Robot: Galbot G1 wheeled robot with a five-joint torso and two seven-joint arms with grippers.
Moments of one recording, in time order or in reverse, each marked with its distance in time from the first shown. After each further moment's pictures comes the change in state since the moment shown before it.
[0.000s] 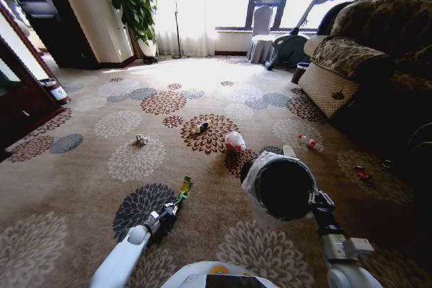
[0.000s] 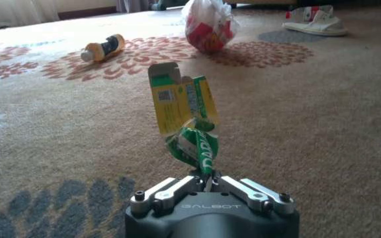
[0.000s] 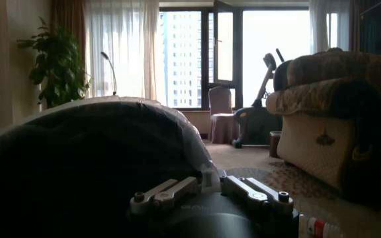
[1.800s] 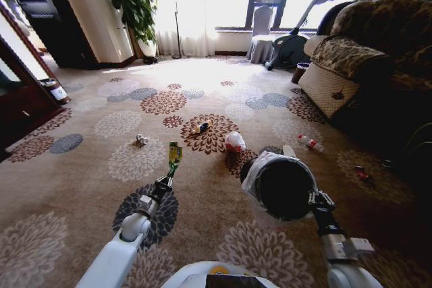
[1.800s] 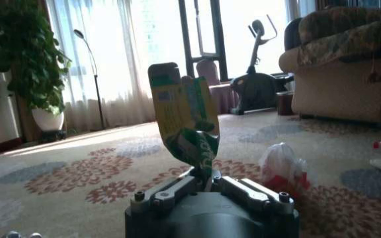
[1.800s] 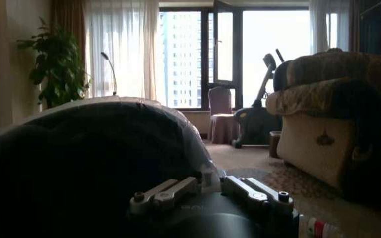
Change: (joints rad) left arm 0.259 0.047 -0.158 -0.761 -0.143 0.170 -0.354; right arm 0.000 0.000 0.000 0.000 0.000 0.000 0.000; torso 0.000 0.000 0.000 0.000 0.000
